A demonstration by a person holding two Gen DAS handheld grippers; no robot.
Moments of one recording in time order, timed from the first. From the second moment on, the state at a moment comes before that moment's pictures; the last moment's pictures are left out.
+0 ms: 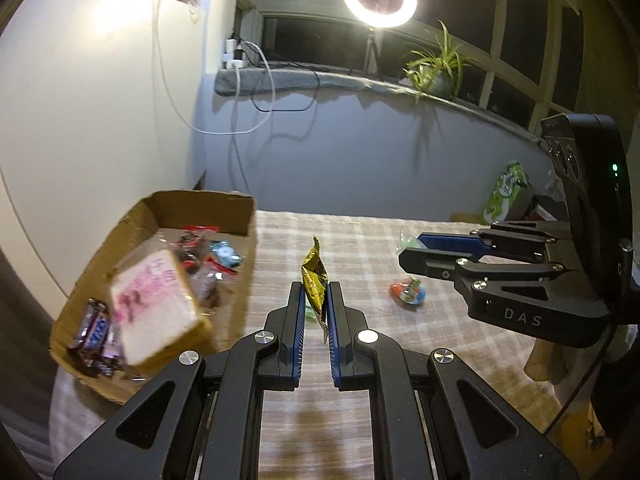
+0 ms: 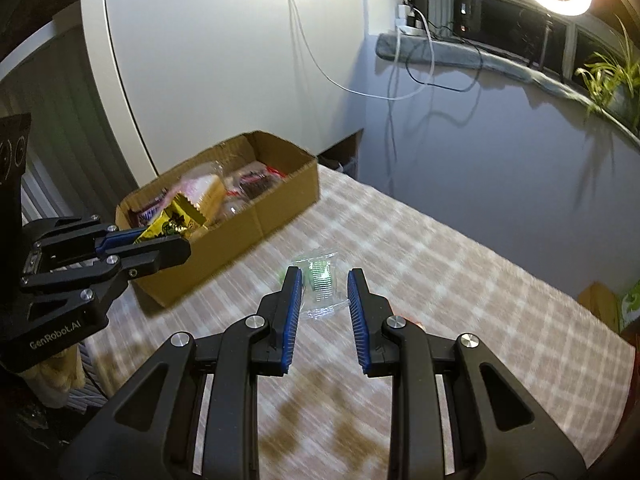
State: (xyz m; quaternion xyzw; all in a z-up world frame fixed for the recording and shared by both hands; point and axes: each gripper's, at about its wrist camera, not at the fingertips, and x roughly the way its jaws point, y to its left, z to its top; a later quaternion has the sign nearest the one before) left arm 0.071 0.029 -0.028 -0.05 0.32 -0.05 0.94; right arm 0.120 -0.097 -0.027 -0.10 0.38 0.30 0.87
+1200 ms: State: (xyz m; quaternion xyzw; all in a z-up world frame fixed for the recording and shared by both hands) left arm 0.084 0.142 -0.052 -0.11 0.34 0.04 0.94; right arm 0.199 0.060 -0.046 -0.12 0.39 0.36 0.84
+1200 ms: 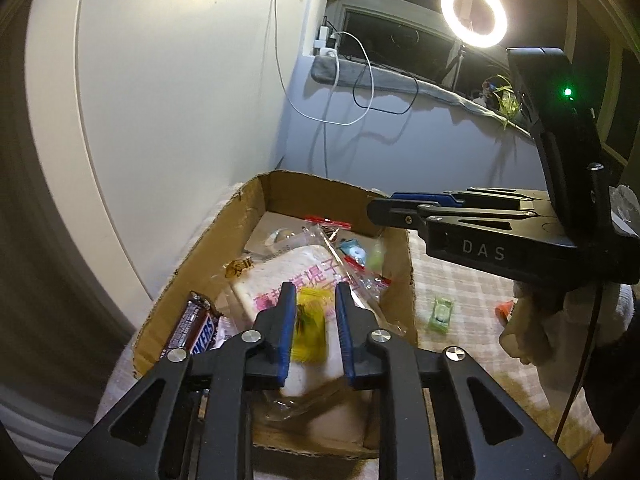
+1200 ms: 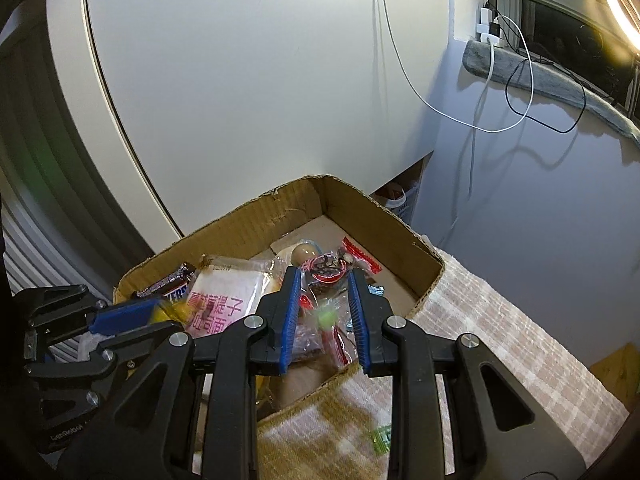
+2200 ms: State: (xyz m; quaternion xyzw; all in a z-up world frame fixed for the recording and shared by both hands) left arm 0.077 0.101 -0.039 -0.09 0.32 0.01 0.94; right arm 0.178 -0.051 -0.015 -0.09 0.35 0.31 0.88
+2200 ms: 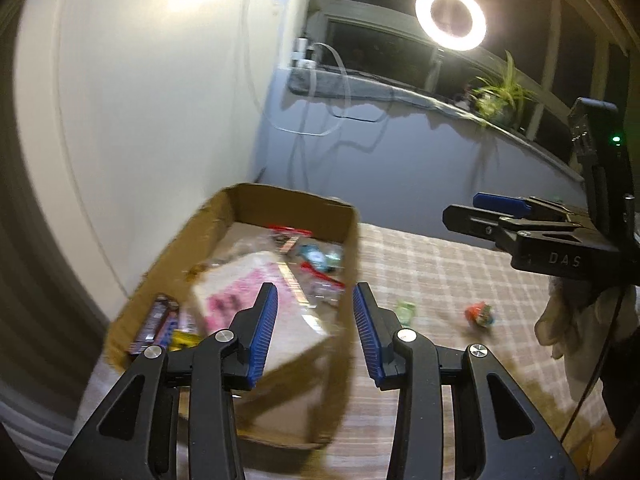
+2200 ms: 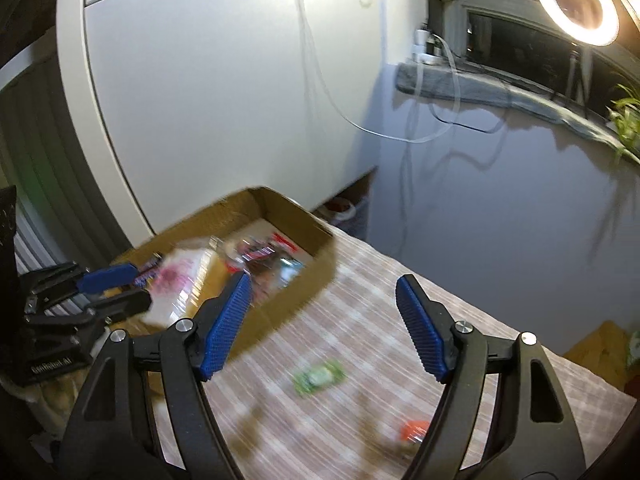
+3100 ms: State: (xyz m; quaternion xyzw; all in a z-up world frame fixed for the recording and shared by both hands) left arm 0.157 -0.008 -0.105 -0.05 0.44 -0.09 0.89; right arm 0.169 -0.166 -0.110 -0.05 0.47 0.25 0.84
